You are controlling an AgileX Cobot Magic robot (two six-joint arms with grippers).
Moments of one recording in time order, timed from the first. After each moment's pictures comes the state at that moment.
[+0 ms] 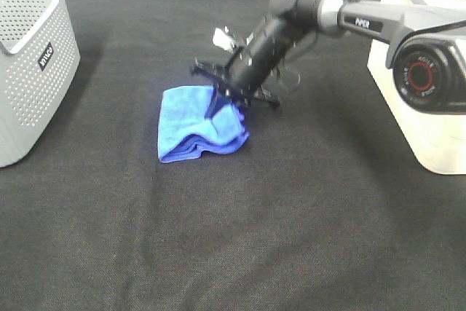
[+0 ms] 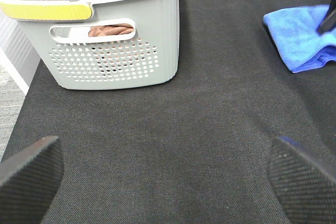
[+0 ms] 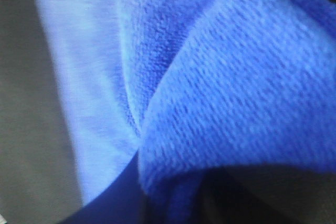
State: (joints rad) left arm 0.02 -0.01 -0.51 0.00 1.05 0.07; right arm 0.43 2.64 -2.34 0.64 1.19 0.04
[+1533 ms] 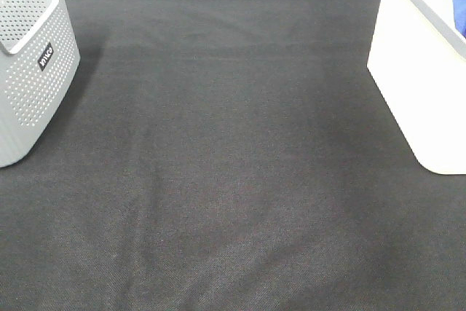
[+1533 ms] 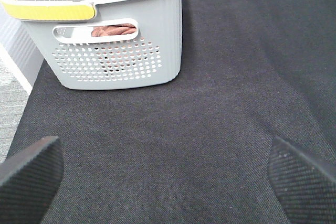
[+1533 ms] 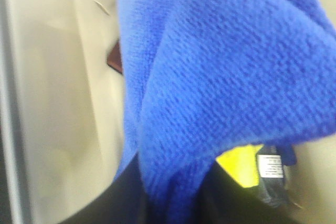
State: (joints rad) left arm 0.02 -0.01 -0.51 0.01 1.05 0.07; right arm -0.15 1.99 -2.05 0.08 1.23 0.00
